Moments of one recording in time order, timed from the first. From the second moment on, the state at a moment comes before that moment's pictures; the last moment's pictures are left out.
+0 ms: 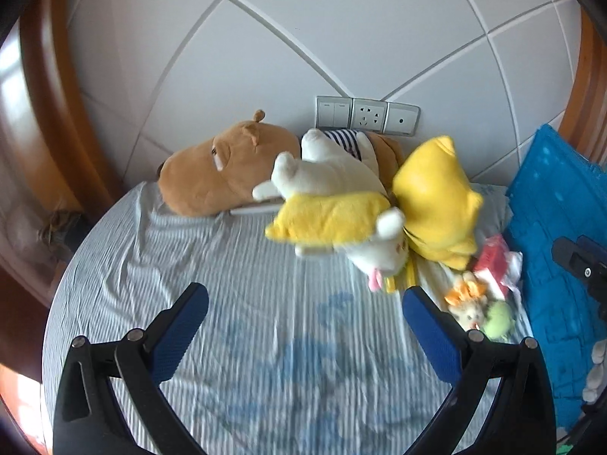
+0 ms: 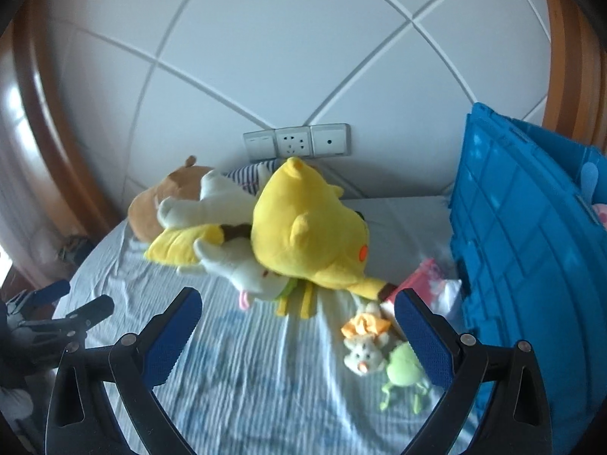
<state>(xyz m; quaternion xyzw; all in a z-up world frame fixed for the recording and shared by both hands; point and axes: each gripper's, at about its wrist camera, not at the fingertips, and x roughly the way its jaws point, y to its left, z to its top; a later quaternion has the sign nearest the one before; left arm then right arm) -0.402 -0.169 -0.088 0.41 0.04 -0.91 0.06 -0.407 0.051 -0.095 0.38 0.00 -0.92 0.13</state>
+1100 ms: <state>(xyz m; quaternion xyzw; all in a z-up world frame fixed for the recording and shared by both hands) -0.510 -0.216 -0.205 0.50 0.01 -0.86 0.07 -0.535 0.008 -0.201 0.46 -0.04 -0.87 0.20</state>
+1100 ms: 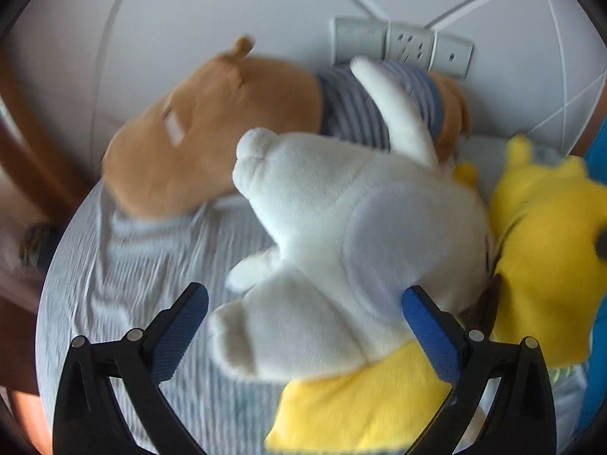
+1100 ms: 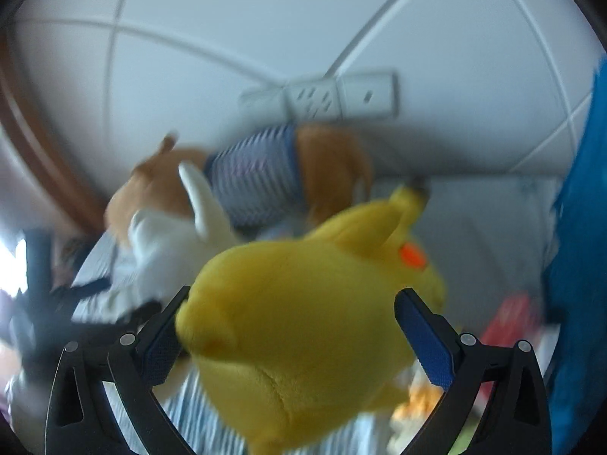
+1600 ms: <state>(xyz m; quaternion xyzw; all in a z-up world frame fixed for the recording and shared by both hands) -0.379 -0.171 -0.149 0.43 0.08 -0.90 0.06 -0.402 0.061 -0.177 0.43 -0.02 -0.89 0.14</state>
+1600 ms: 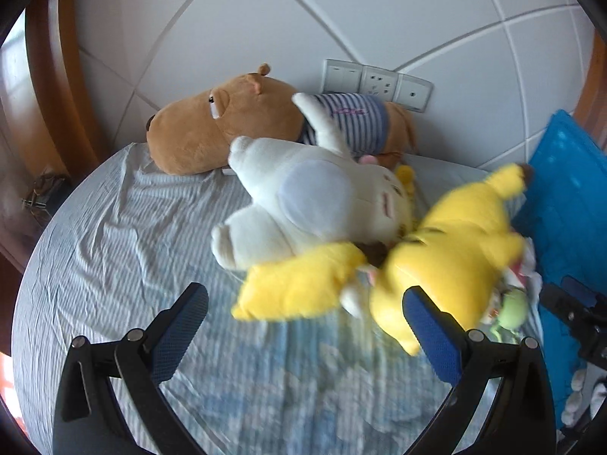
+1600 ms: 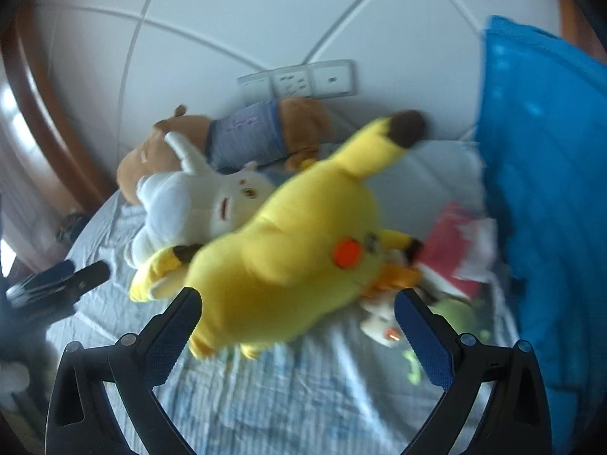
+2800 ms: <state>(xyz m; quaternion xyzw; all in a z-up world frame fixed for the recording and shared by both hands) -0.435 -0.088 -0.212 0.48 0.05 -0.88 0.03 -0.485 0.133 -0.206 0.43 -0.10 -0.89 0.15</state>
